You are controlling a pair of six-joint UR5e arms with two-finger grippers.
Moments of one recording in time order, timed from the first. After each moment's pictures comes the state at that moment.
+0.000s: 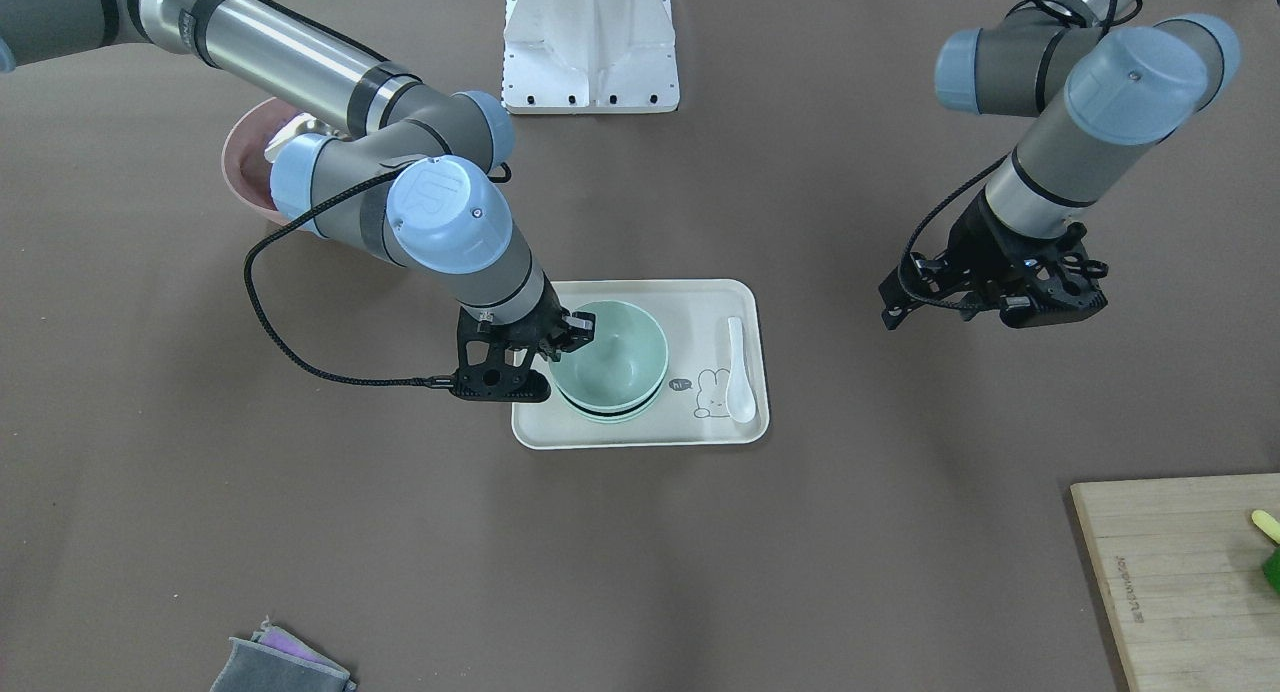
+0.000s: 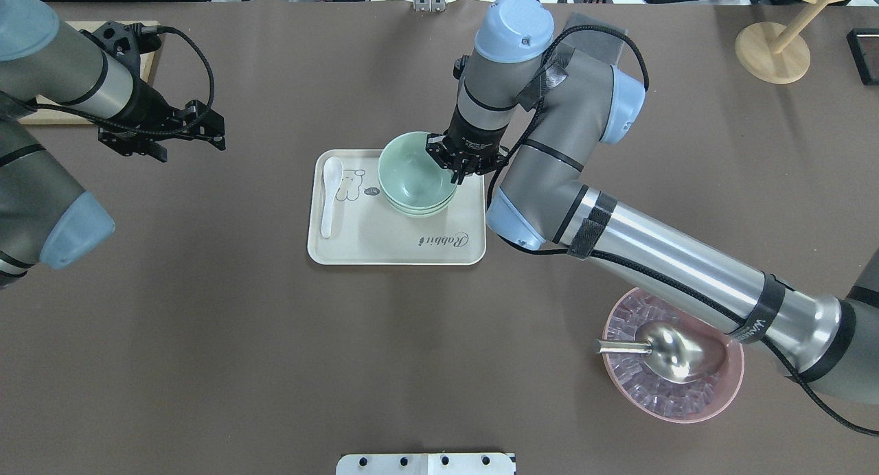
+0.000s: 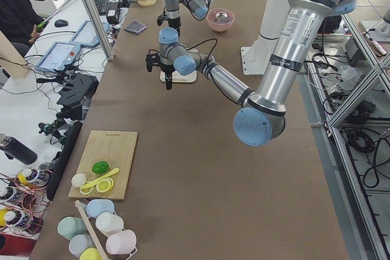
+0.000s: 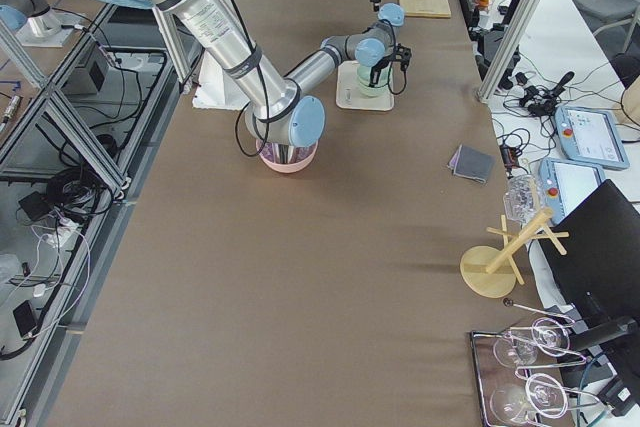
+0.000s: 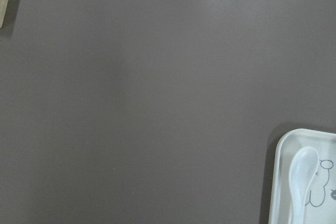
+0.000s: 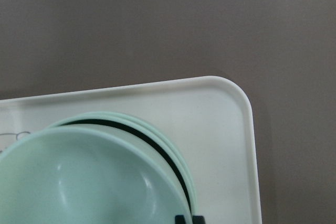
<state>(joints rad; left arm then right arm) -0.93 -1.93 -1.77 -1.78 -2.15 -1.09 0.70 -0.71 1.30 -1.39 2.18 1.21</state>
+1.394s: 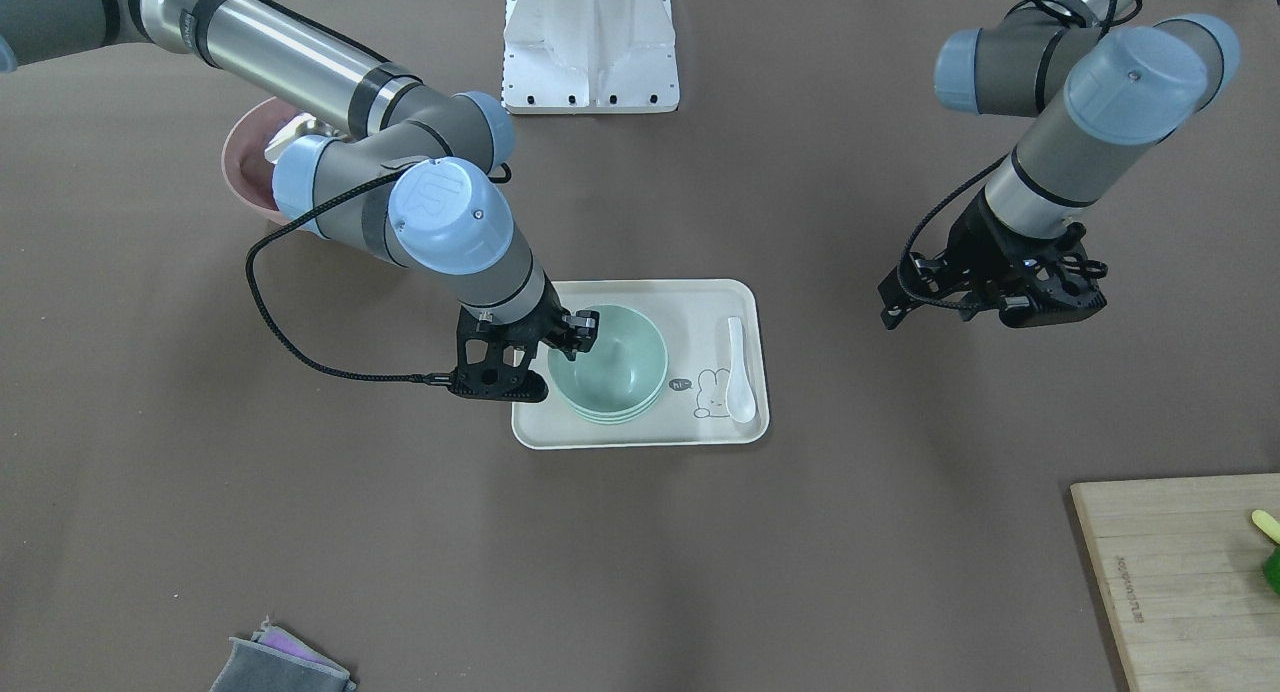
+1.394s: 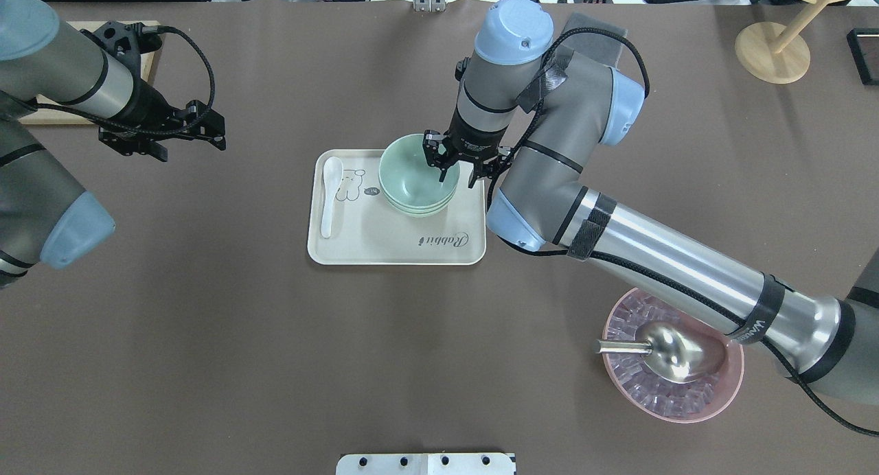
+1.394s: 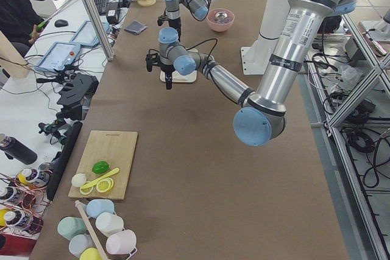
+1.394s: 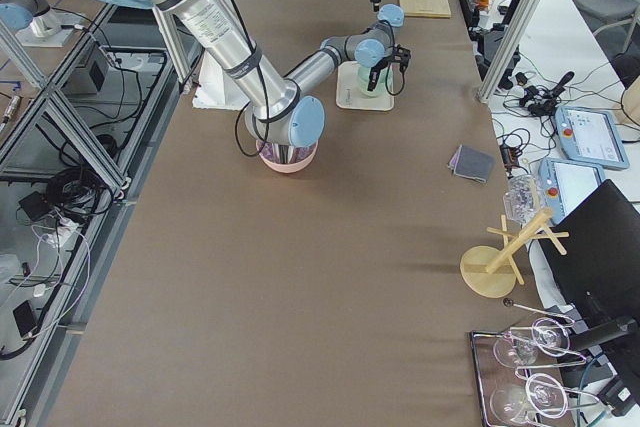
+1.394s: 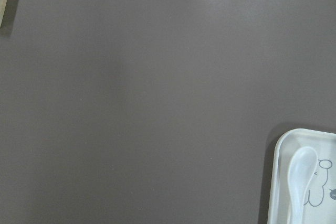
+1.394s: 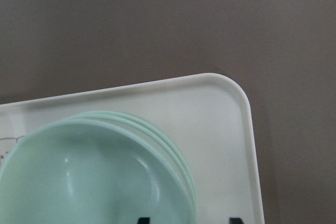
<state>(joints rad) -0.93 -1.93 -1.78 -1.78 -2.15 -1.08 0.71 -0.71 1.30 -1.39 2.19 1.25</state>
